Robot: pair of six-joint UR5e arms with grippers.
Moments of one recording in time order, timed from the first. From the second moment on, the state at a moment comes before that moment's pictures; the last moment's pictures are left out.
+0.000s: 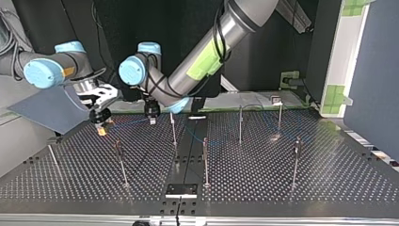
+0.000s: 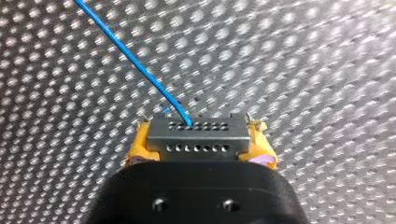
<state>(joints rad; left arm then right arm) -0.77 -2.42 -0.98 -3.01 -2.21 -2.02 1.77 -1.22 1.61 -0.28 1.23 1.80</state>
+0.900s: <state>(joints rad) -0.82 -2.28 -0.98 -3.04 -2.23 -1.97 1.77 -1.39 1.60 -0.25 1.22 1.87</state>
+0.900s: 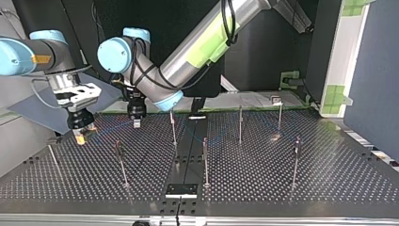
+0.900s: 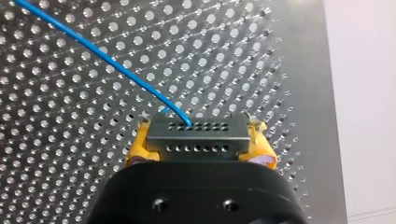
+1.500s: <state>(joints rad) -0.78 -2.28 -0.93 -2.98 -2.19 -1.96 1.77 -1.39 1.56 -0.20 1.22 1.87</state>
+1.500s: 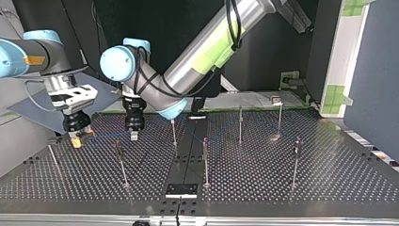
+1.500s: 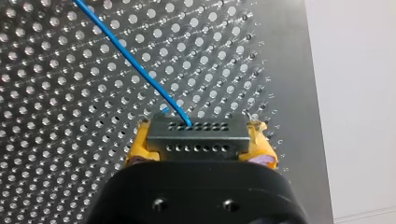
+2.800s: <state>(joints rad) -0.70 -2.29 -0.94 -2.87 -2.05 -1.95 1.76 -1.33 1.47 -0.17 1.18 1.89</state>
